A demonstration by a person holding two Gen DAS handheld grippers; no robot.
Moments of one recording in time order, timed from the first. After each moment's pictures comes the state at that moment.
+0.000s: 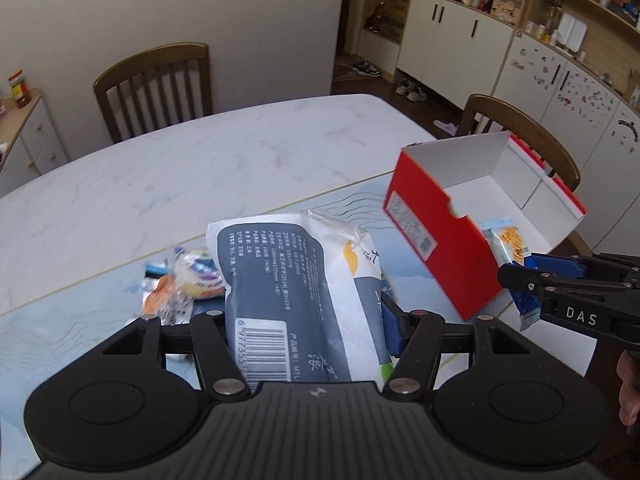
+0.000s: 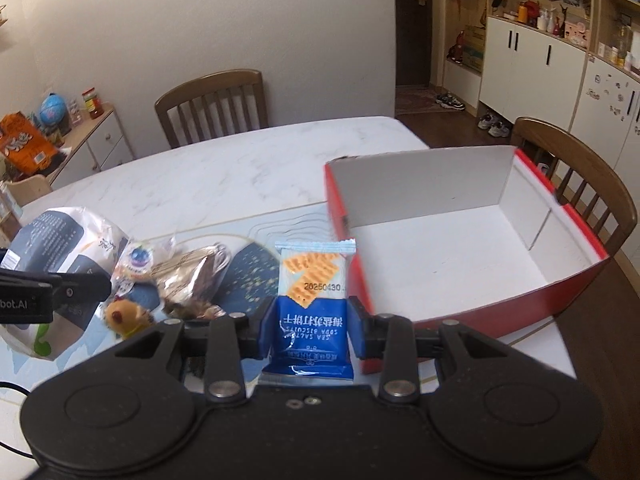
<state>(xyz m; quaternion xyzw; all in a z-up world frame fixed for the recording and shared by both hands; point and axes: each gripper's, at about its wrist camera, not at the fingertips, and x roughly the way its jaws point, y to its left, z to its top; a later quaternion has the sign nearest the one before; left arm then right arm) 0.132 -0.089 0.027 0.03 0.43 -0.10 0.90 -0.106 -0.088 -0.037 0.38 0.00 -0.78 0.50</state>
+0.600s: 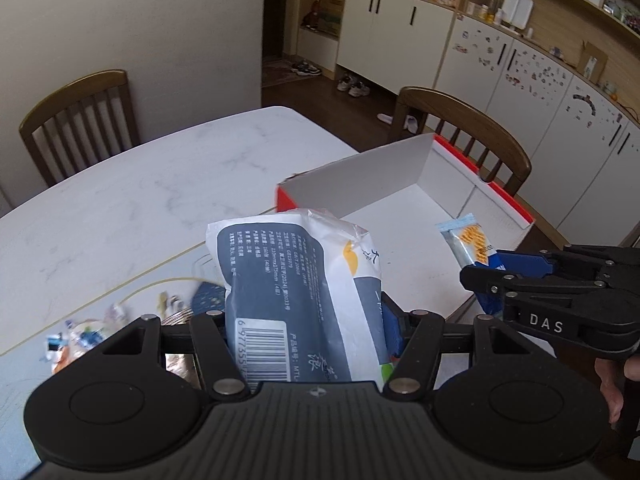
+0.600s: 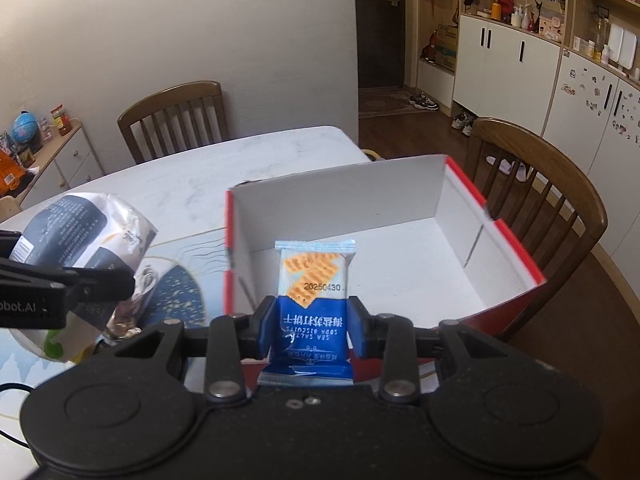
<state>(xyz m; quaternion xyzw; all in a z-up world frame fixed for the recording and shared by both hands) 0.181 -0.209 0.024 0.06 0.43 -0.18 0.88 -0.187 -0.050 -0.056 0.38 -0.01 -0.80 0.46</state>
